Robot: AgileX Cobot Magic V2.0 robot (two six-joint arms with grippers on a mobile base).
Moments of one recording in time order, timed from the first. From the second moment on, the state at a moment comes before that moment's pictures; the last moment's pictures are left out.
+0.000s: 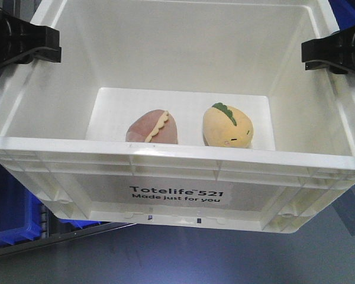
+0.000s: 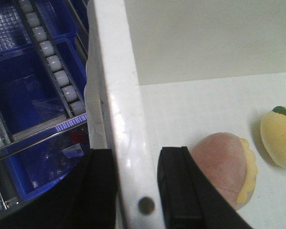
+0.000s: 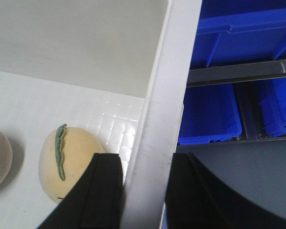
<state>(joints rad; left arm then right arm) -0.31 1.26 -1.33 -0.16 0.91 -0.06 0.26 1.19 -1.26 0.01 0.93 0.12</state>
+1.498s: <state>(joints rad) -0.31 1.26 -1.33 -0.16 0.91 -0.06 0.26 1.19 -1.26 0.01 0.93 0.12</state>
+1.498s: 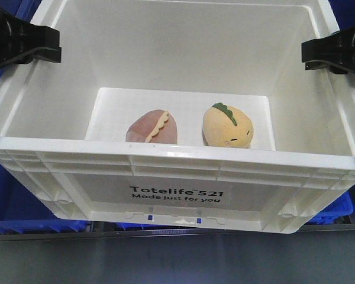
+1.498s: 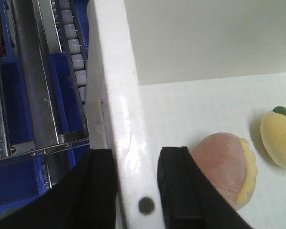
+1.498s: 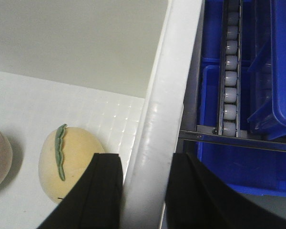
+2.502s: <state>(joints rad) -0.31 1.26 -1.33 -0.16 0.91 -0.06 0.26 1.19 -1.26 0.01 0.93 0.12</state>
